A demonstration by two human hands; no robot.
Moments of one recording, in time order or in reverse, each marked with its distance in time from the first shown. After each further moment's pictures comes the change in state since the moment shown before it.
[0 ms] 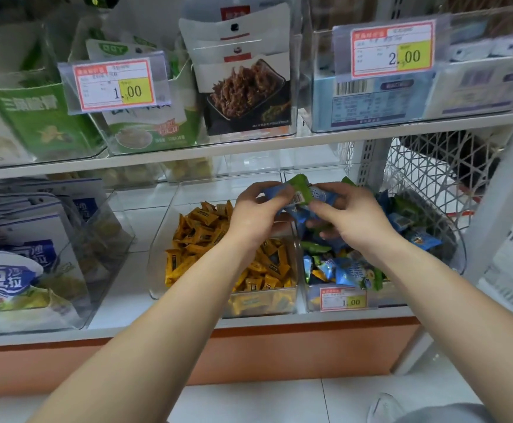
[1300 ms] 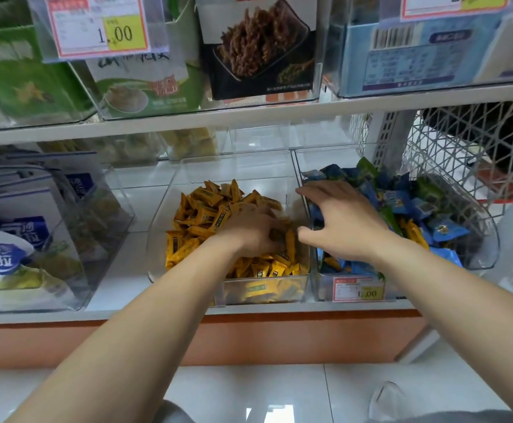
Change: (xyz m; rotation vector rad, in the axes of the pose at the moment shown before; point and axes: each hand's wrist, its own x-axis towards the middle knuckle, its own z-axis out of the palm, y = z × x) left_hand 0.039 -0.061 -0.052 1.483 -0.564 0.149; right_hand 0.008 0.023 0.018 -1.124 -0.240 -0.271
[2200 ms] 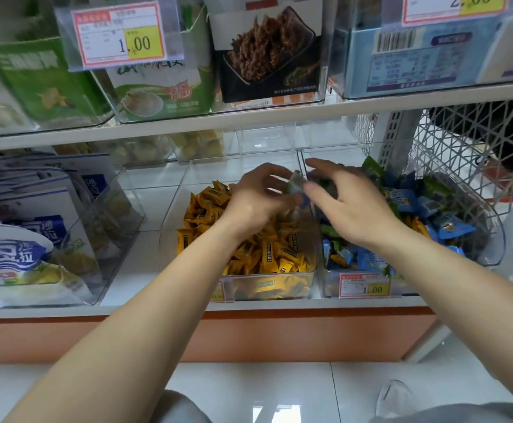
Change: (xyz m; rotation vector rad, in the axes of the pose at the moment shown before) left_hand -0.027 0.027 -0.041 -1.022 0.537 0.014; right_hand 0.001 -0.013 -0.018 0.355 0.209 0.026
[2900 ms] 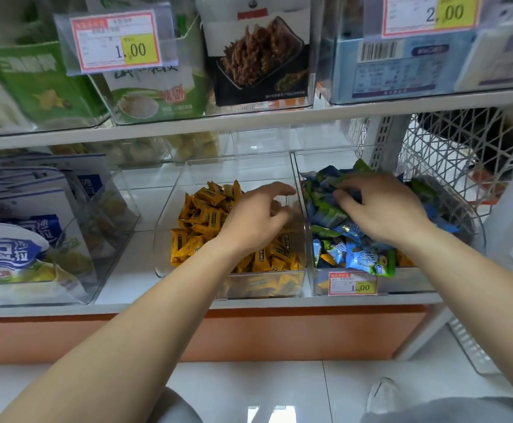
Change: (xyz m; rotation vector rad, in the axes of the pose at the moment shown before) left_hand -0.017 -0.005 0.009 0.530 -0.084 0.138; right_hand -0.008 0.040 -0.033 -0.318 -0.035 0.053
